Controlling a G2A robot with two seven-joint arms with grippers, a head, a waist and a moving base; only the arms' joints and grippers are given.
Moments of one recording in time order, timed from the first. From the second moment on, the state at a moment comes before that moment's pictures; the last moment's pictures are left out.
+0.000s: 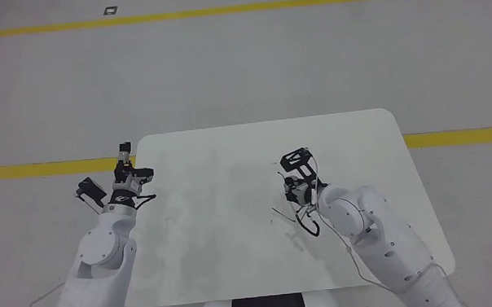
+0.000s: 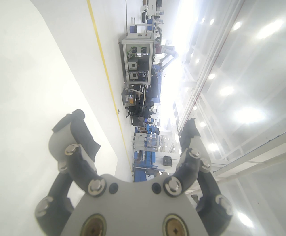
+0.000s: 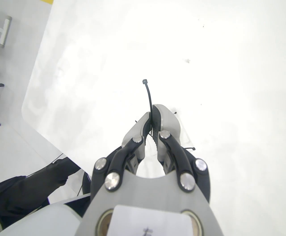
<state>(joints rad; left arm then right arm) 1.73 -1.15 -1.60 -1.80 -0.42 0.00 0.00 -1.42 -1.18 1.11 -1.90 -0.97 0.10 0.98</state>
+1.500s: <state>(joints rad) 1.65 -1.10 -1.42 -1.83 0.28 -0.34 -0.52 -1.21 -1.24 1.05 -1.76 -0.55 0.33 0.99</state>
